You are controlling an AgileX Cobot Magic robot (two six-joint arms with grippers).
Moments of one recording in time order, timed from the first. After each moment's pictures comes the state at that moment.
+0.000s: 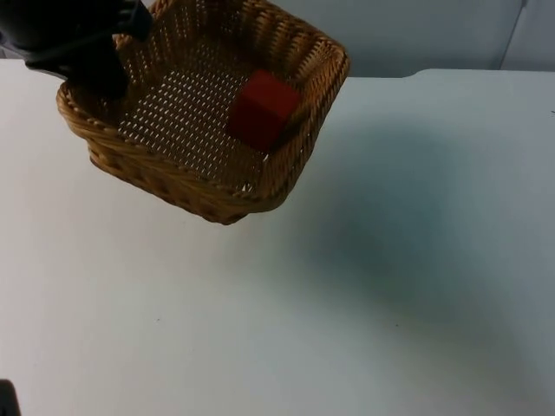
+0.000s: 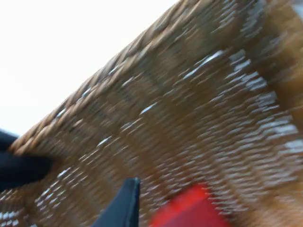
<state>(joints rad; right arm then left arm) 0.41 2.19 -2.14 0.41 1.01 -0.25 -0.18 1.82 -1.29 -0.45 0.67 0.39</state>
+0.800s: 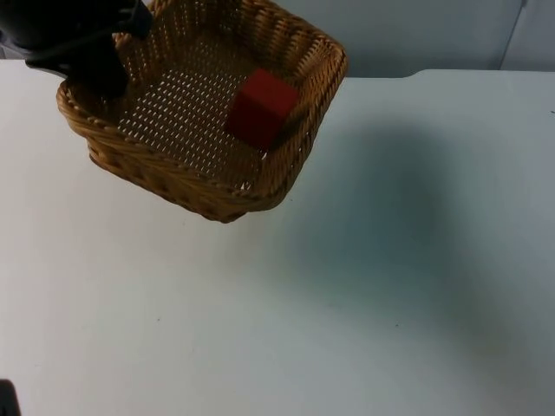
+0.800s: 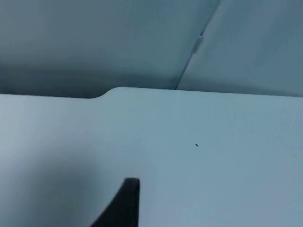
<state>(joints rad) 0.11 1.86 -2.18 -0.23 1.22 0.06 -0.18 1.82 -1.29 -0.45 0.66 0.39</state>
